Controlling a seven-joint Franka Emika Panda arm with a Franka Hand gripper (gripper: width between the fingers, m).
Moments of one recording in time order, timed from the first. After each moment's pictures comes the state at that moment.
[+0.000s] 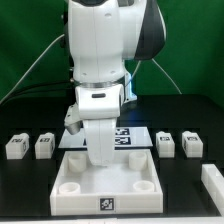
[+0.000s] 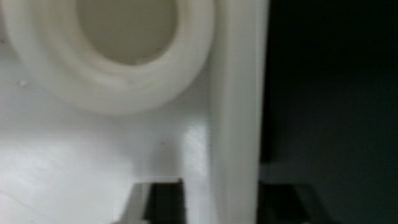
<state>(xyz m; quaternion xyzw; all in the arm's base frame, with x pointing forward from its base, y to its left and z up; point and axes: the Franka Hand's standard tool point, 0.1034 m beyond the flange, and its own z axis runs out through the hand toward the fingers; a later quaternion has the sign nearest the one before) 0.441 -0.018 0.008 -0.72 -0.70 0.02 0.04</state>
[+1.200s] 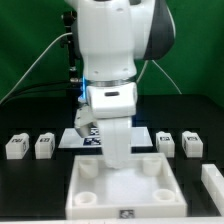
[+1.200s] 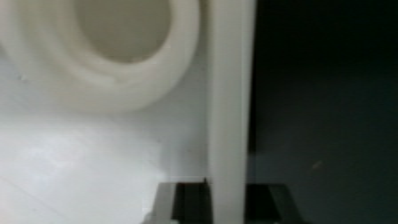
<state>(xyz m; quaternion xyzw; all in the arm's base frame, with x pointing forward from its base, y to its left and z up) 0.478 0.016 0.012 -0.70 -0.71 -0.02 0.03</state>
